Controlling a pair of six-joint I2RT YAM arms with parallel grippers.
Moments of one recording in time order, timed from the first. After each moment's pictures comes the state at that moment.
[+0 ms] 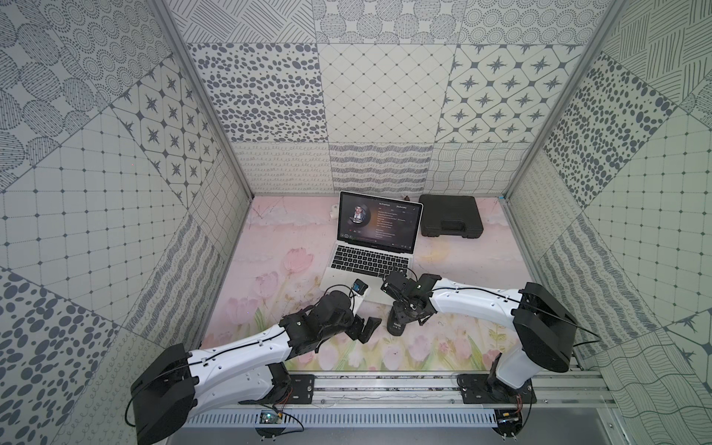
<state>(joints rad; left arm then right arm) -0.89 1.01 0.44 -0.06 0.01 -0.25 0.97 1.63 1.02 -0.80 0.23 0.65</state>
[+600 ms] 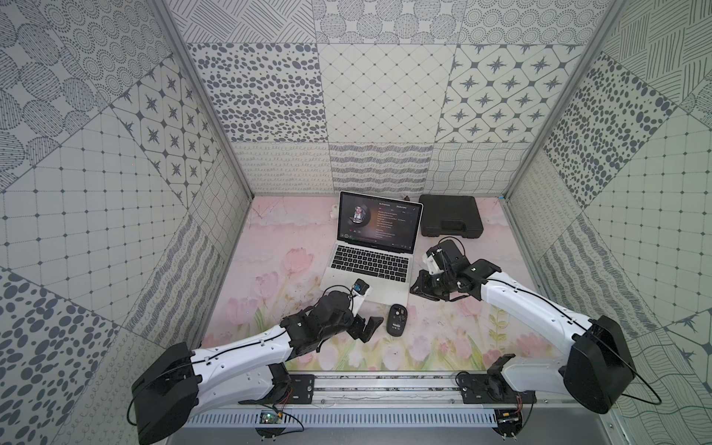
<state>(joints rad) -0.89 1.04 0.42 0.06 0.04 -0.20 0.57 1.30 0.89 -0.61 -0.41 0.80</state>
